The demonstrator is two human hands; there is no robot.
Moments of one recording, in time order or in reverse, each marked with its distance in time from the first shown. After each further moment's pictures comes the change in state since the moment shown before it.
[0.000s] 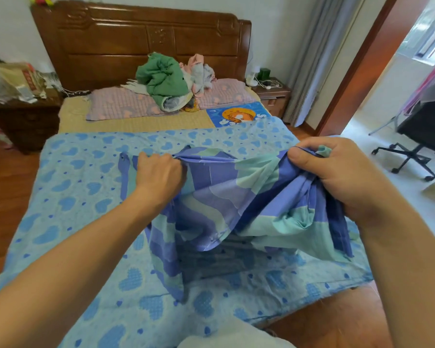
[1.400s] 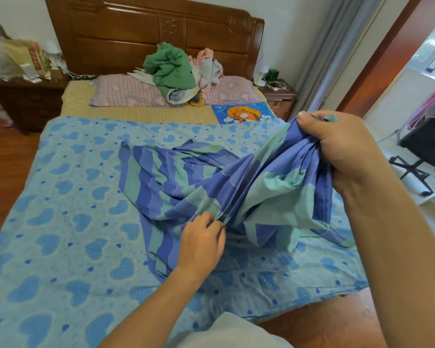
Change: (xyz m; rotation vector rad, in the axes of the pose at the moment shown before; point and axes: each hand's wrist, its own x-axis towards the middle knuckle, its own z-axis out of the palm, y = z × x) left_hand -0.132 0.113 0.060 -0.786 0.203 -0.003; right_hand 0.043 -0.015 0.013 0.224 0.218 0.113
